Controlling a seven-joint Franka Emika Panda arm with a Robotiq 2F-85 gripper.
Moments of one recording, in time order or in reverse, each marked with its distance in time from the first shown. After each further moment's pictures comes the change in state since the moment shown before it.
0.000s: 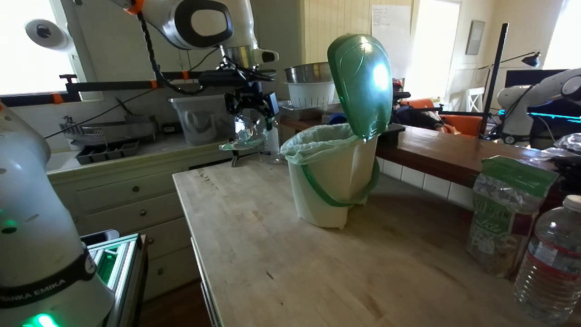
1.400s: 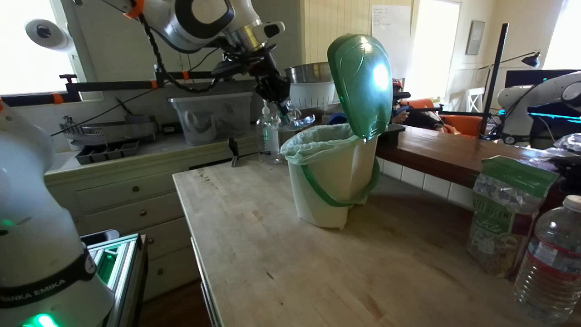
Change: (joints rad) arm -0.114 -0.016 0.063 0.009 -0.186 0.244 0.402
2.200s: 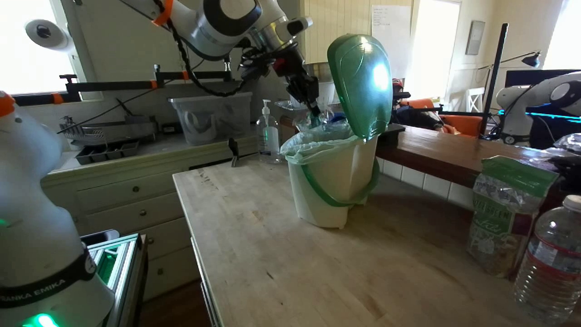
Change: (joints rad) arm -0.130 0.129 0.001 0.110 -0.190 0.054 0.320
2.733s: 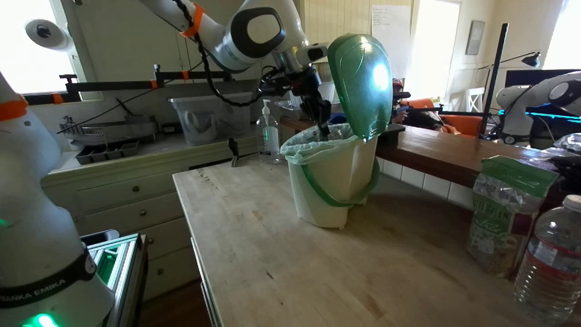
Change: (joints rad) arm 0.002 0.163 -0.028 0.077 0.062 0.000 0.010
